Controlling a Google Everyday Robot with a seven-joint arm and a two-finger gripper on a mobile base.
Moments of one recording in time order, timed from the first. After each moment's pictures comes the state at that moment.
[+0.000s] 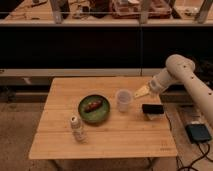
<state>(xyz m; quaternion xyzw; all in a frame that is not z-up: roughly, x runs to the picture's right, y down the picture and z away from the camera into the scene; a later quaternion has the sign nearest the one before) 0.224 0.042 0.794 0.00 -0.38 -0.71 0.60</state>
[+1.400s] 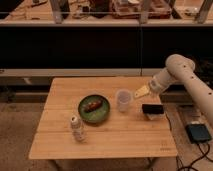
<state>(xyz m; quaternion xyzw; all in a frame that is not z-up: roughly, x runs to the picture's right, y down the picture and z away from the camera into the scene) 0.227 0.036 0.791 -0.02 -0.36 -0.71 0.60</state>
